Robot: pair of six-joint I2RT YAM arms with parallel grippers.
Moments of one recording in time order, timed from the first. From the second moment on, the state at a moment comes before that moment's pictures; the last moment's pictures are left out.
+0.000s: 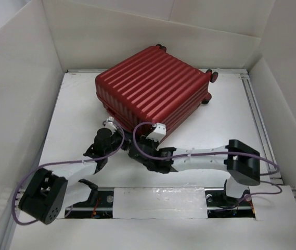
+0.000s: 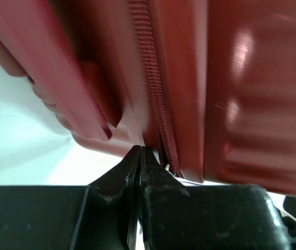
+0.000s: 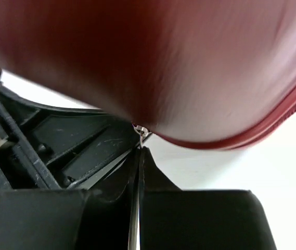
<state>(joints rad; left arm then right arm) -0.48 1.14 0.26 0.54 0.33 -1.30 1.29 1.69 1.10 -0.16 0.87 1.20</state>
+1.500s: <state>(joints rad) 0.14 2.23 1.78 -0.17 0.33 -0.83 0.43 1.10 0.63 -0.10 0.28 0.75</state>
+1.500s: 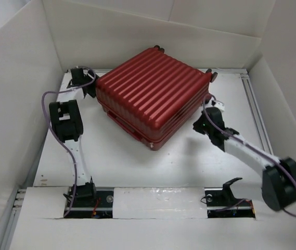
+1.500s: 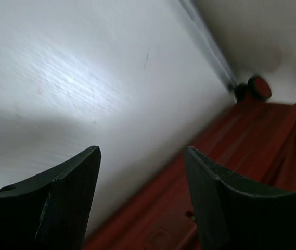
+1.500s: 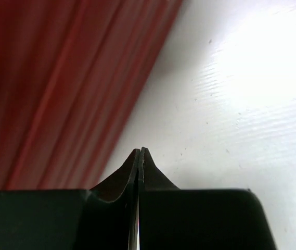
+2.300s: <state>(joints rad) 0.03 0.92 0.41 0.19 0.14 -1.06 0.23 1.54 1.06 -0.30 0.07 0.37</state>
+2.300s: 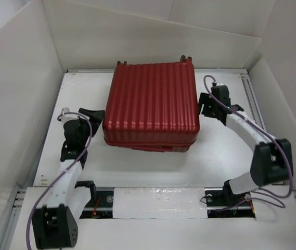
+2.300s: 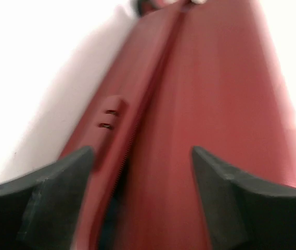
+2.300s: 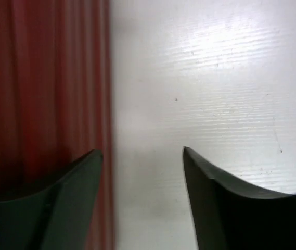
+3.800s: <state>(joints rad) 0.16 0.89 0.44 0.11 0.38 -0.89 0.79 0.50 0.27 -0.07 0.25 0.53</state>
